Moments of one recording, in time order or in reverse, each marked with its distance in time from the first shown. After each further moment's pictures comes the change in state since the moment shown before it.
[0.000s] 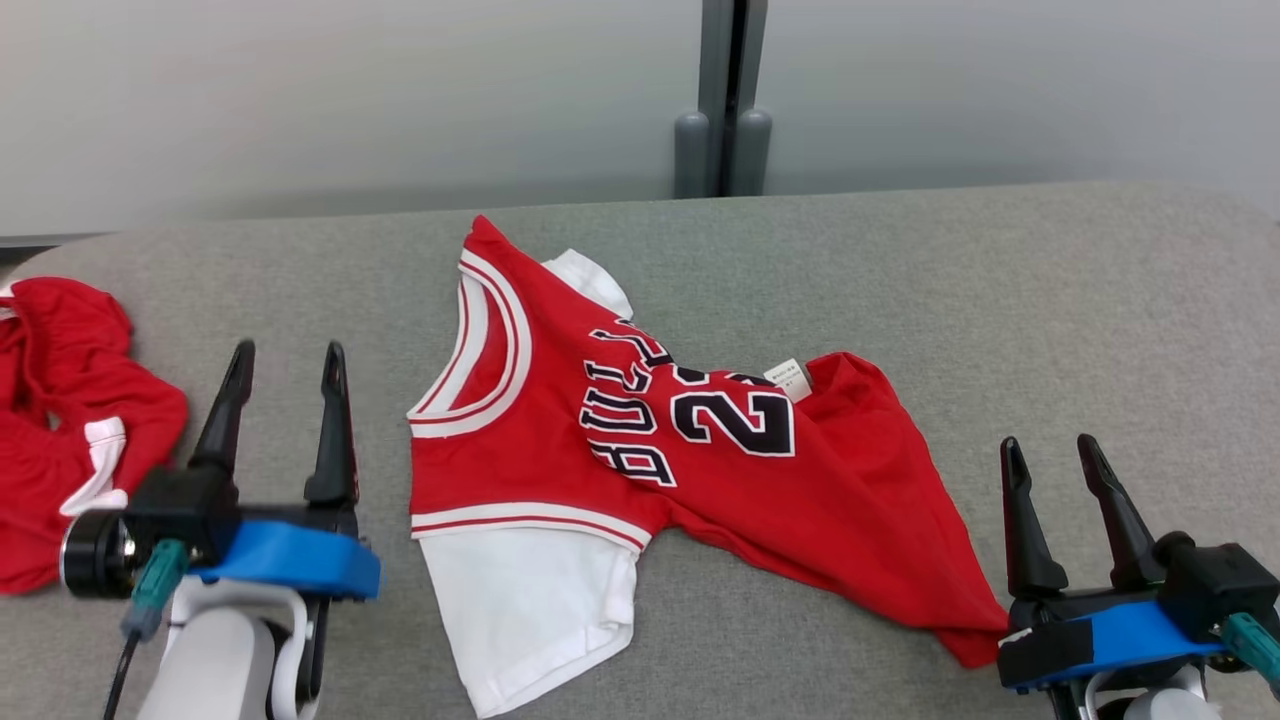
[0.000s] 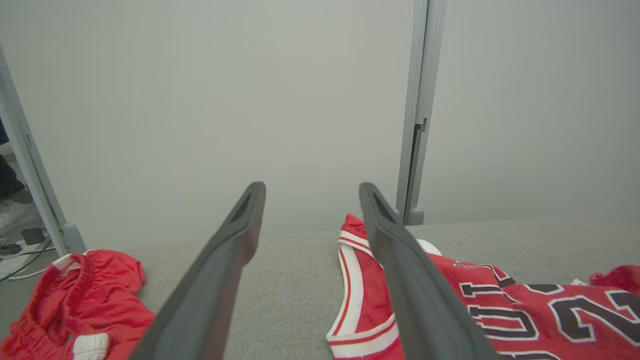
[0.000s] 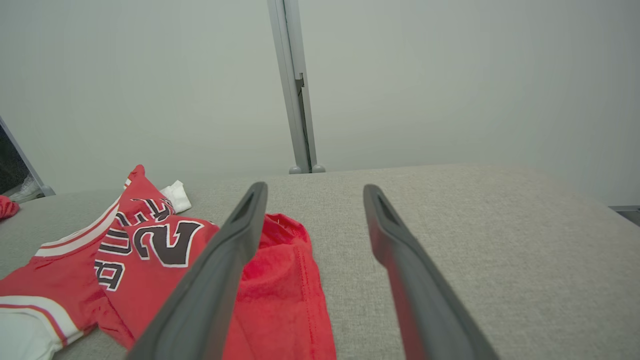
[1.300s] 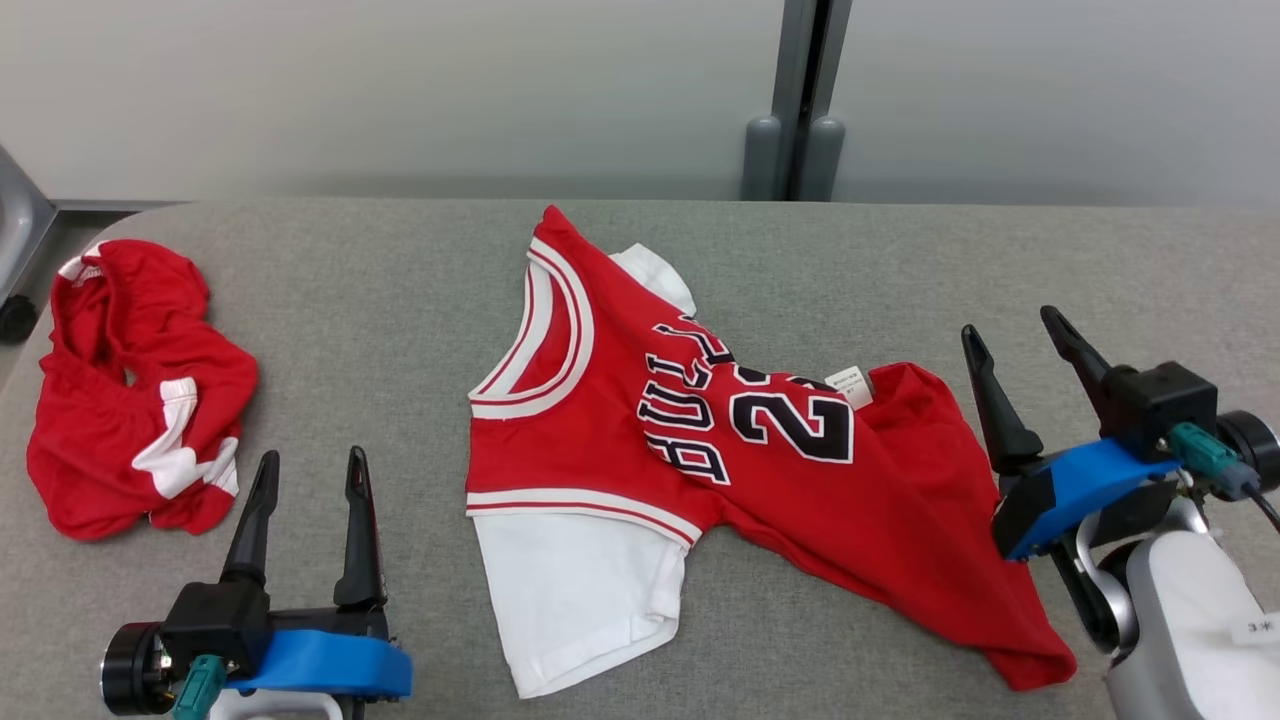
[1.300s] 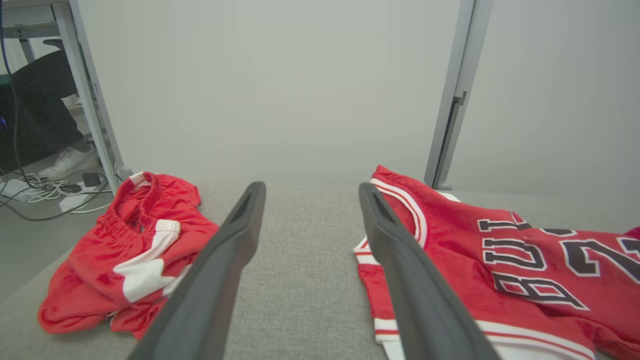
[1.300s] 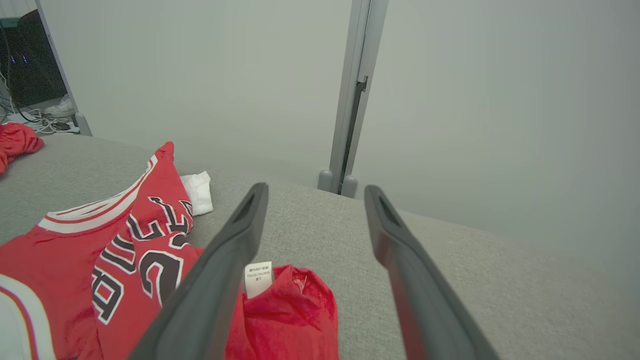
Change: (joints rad) left arm 0.230 -0.132 0.116 -0.117 0.118 -0.022 0.000; right arm -0.247 -0.117 0.100 0.079 -0.070 0.000 0.203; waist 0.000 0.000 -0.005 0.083
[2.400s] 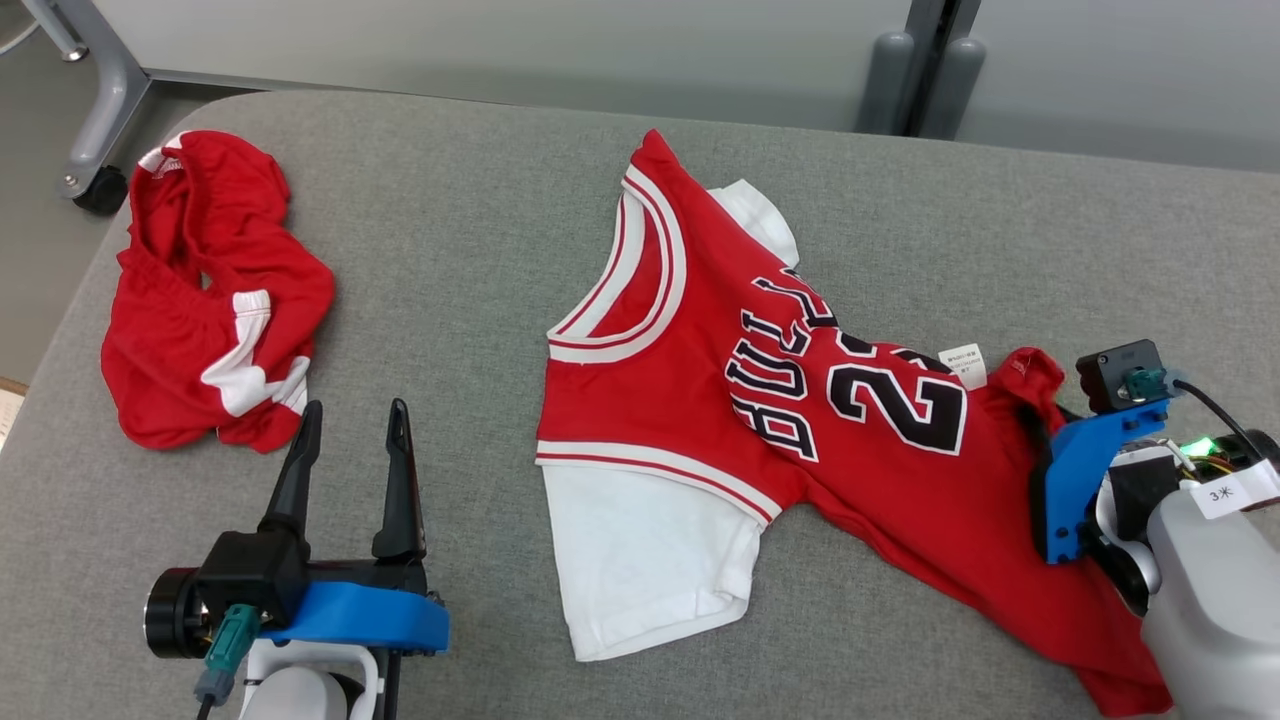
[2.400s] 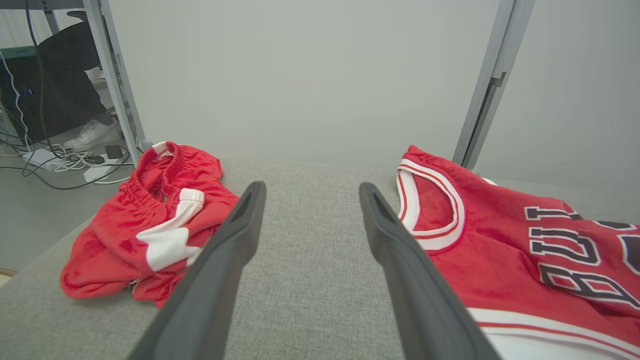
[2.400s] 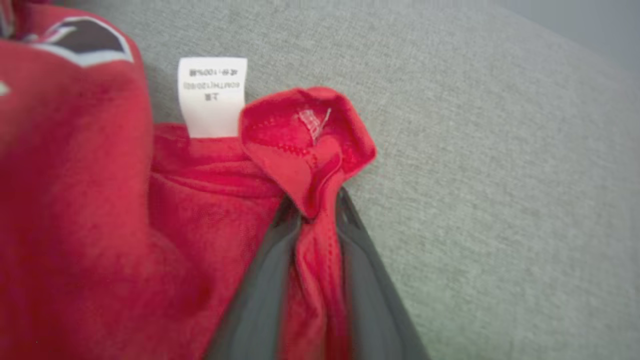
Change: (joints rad) left arm -0.092 -0.059 -0.008 0.047 0.016 -0.042 0.000; right arm -0.249 -0.143 0.165 0.561 0.082 -0.001 0.246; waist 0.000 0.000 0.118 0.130
